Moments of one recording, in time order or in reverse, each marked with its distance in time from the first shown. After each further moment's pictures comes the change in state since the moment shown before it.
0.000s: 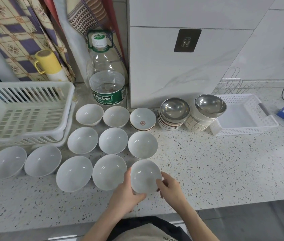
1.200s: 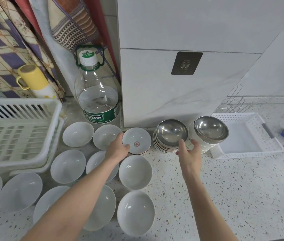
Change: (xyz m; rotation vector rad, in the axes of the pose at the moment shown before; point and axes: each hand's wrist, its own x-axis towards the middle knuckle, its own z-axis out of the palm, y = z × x) left_hand 0.204 0.081 -0.087 0.050 0.234 -0.071; right_hand 0.124 -0.106 -0.097 0.183 0.678 0.100
